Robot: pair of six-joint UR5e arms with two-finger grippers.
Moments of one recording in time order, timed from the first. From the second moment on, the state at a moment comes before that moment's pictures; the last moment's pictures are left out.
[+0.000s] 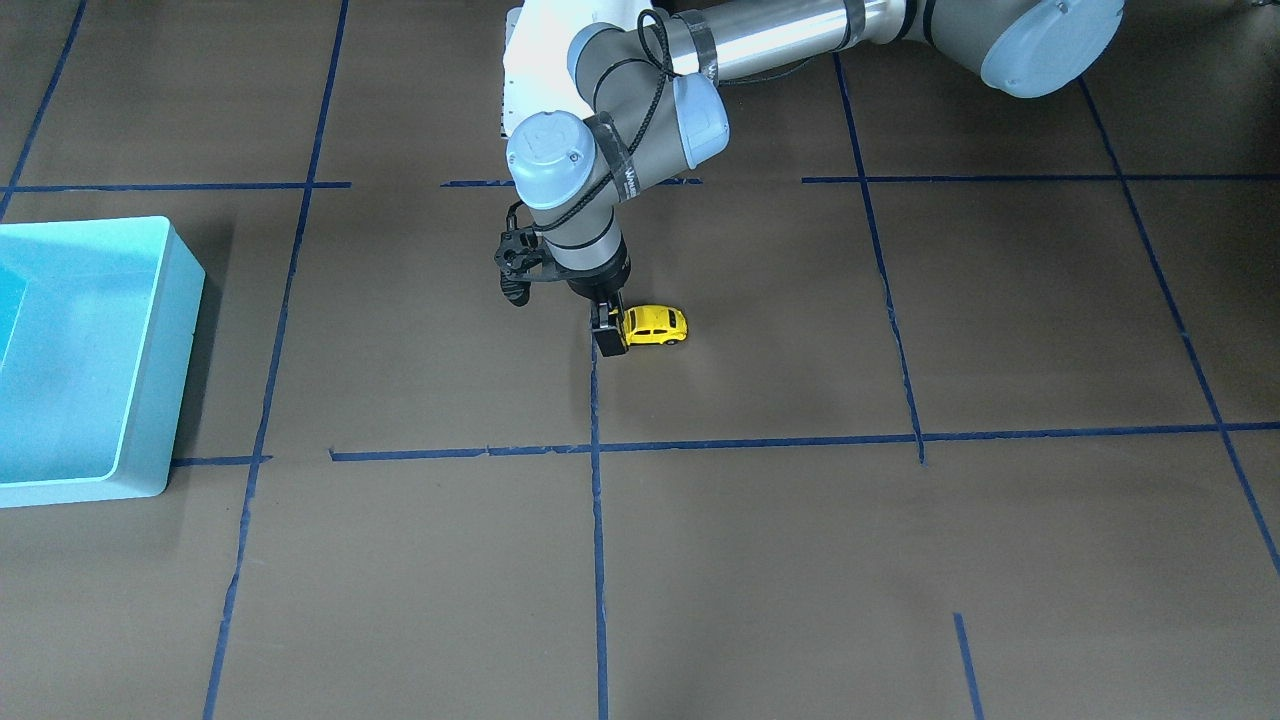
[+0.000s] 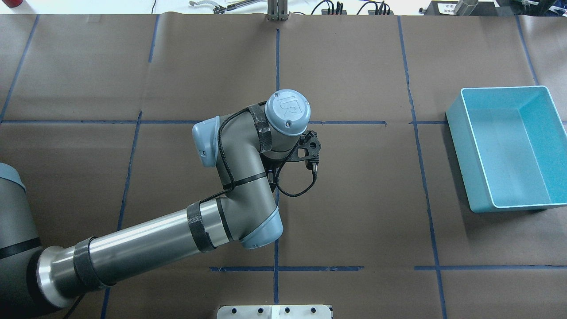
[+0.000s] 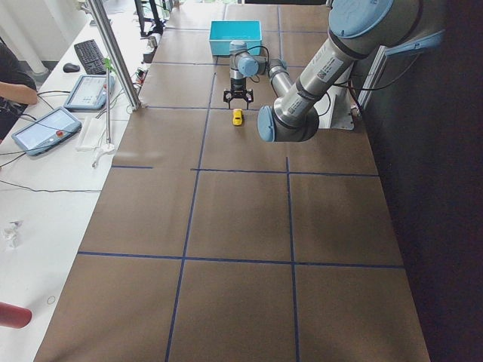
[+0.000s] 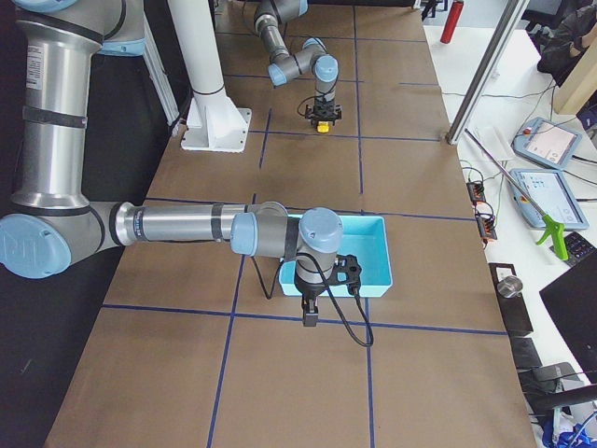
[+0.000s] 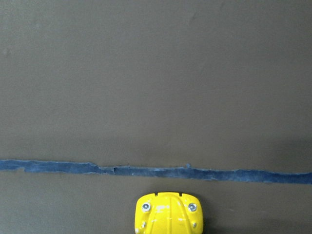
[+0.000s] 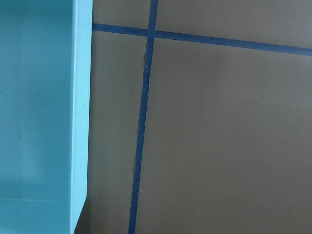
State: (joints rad) left arm -0.47 -2.57 -1.28 -1.41 -1.81 0.35; right arm 1.55 -1.72 1.79 -1.69 2.27 -0.11
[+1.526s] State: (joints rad) left arm -0.45 -2.58 -1.24 -1.41 -1.75 0.34; right arm 1.55 -1.72 1.78 -1.69 2.27 -0.11
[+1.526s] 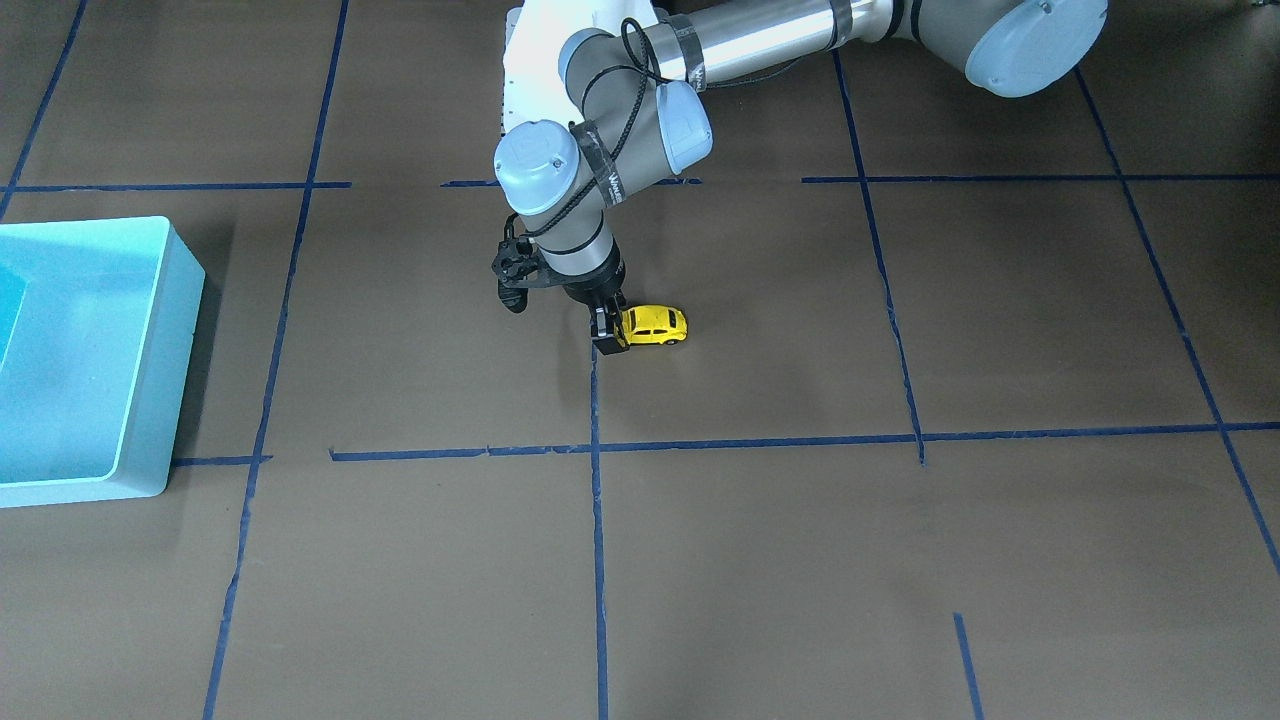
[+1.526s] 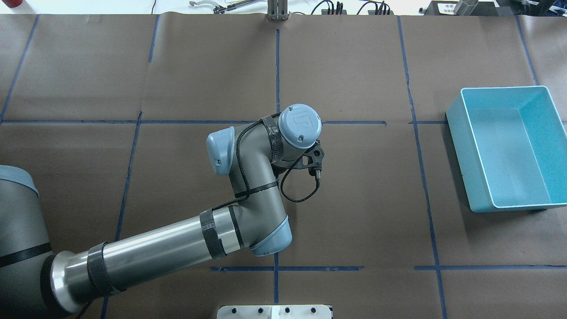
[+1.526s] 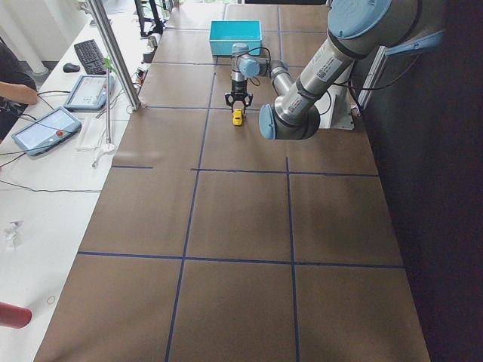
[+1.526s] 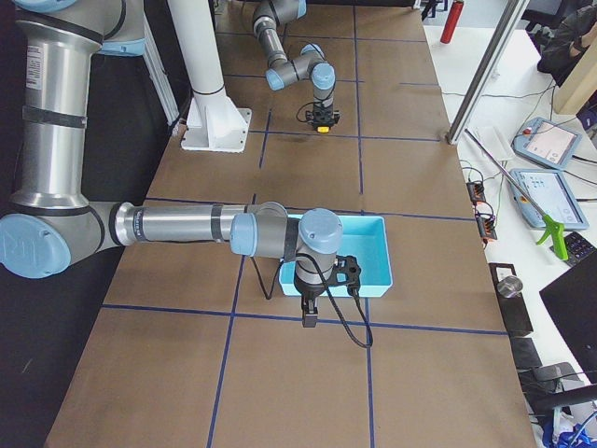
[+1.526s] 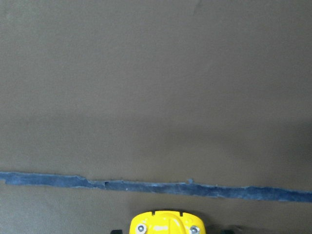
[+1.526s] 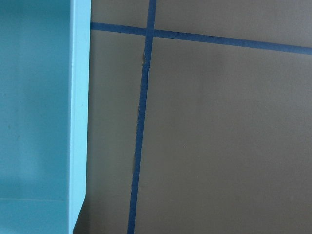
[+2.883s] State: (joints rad) left arm -0.41 -2.60 -1.29 -1.58 -1.79 0.30; right arm 1.55 -1.72 1.78 -1.69 2.27 -0.11
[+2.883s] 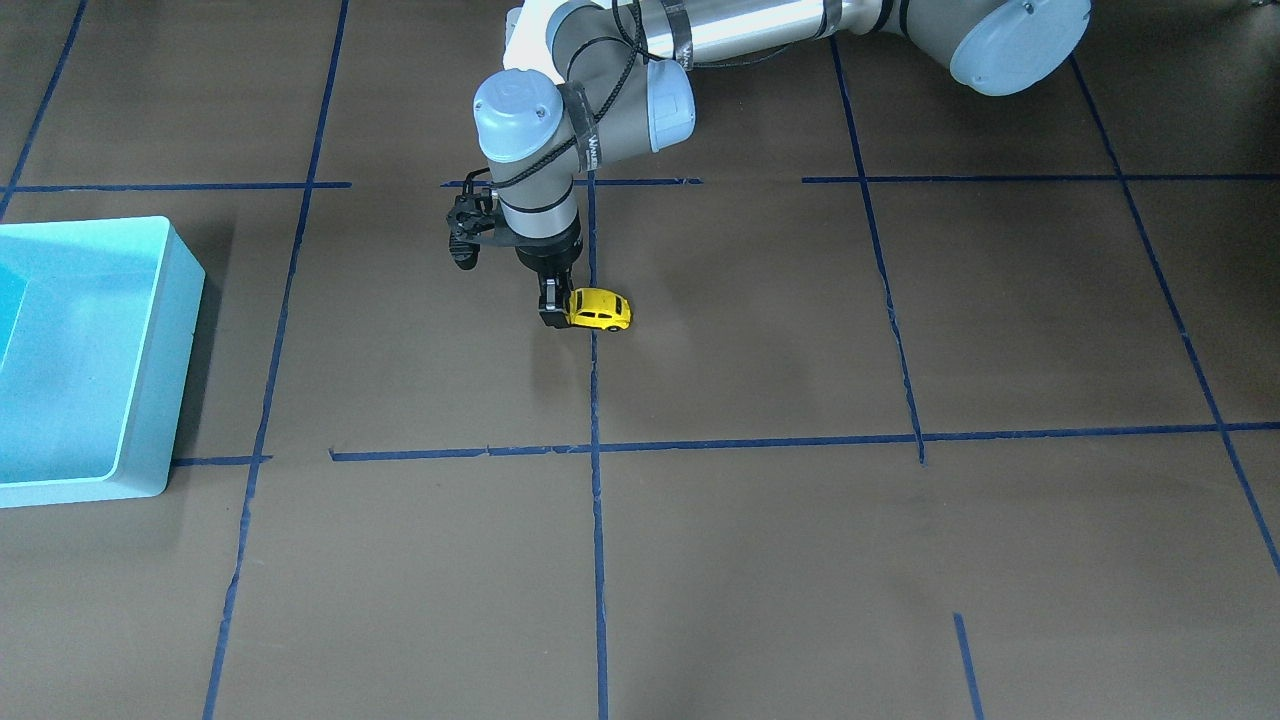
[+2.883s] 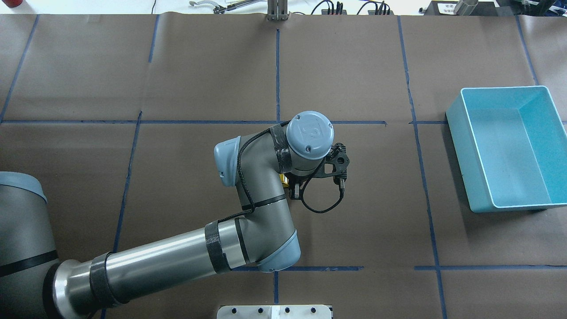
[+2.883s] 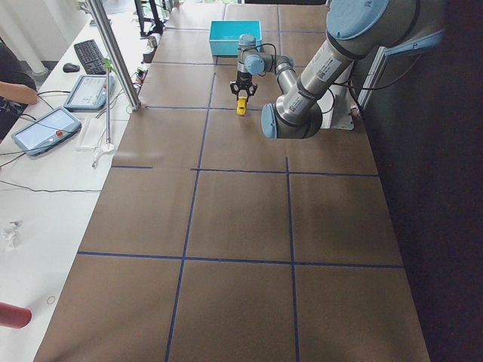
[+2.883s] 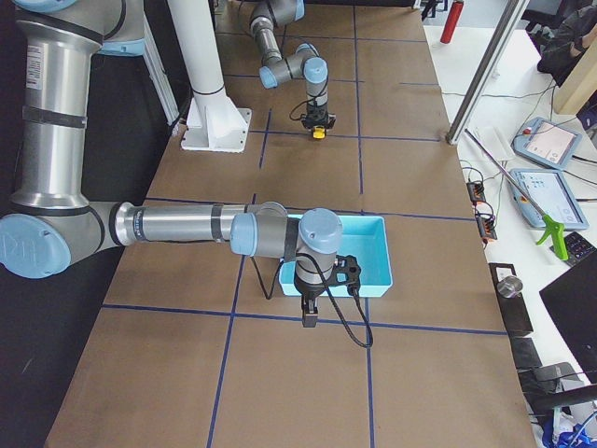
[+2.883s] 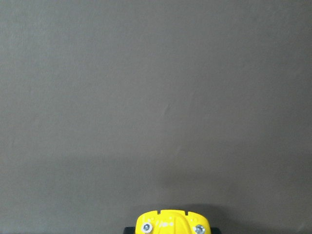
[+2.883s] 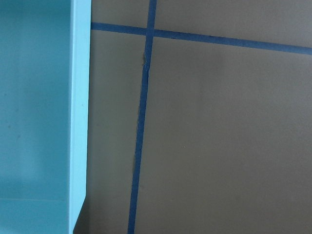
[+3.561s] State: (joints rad) left arm -0.41 -2.61 -1.29 -1.64 -1.83 0.24; right arm 1.55 -1.72 1.78 -1.69 2.27 -0.11
